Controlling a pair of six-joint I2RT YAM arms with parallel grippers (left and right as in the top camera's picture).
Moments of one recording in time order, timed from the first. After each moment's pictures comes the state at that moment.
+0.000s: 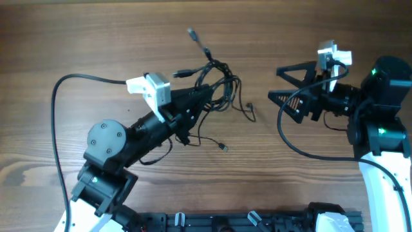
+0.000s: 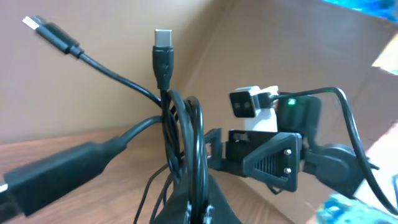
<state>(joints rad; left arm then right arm) -0.52 0.83 0.80 0.16 0.42 -0.50 -0.10 1.10 0.97 -0.24 -1.32 0.18</state>
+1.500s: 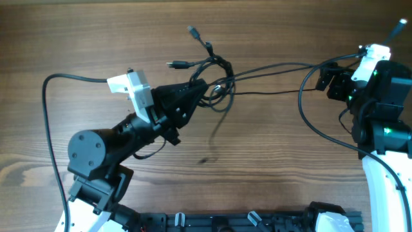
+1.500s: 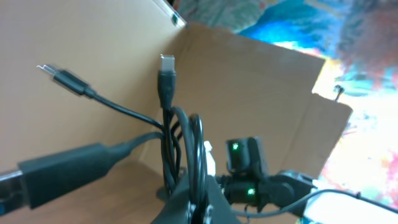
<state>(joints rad) -0.44 0.82 0.79 0.40 0.56 -0.60 -0.16 1.10 0.97 -0.46 -0.07 0.12</state>
